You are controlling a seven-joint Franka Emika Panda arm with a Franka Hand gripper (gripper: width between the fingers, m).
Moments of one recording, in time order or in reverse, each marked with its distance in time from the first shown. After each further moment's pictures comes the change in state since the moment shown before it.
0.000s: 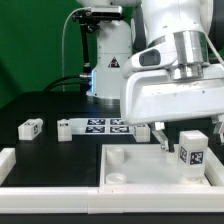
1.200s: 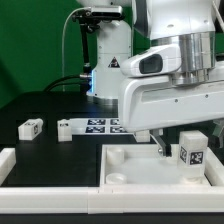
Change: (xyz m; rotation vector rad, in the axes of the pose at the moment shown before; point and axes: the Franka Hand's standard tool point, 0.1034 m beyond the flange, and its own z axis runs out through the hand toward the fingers) arm 0.008 0.006 0.005 0.033 -0.228 0.029
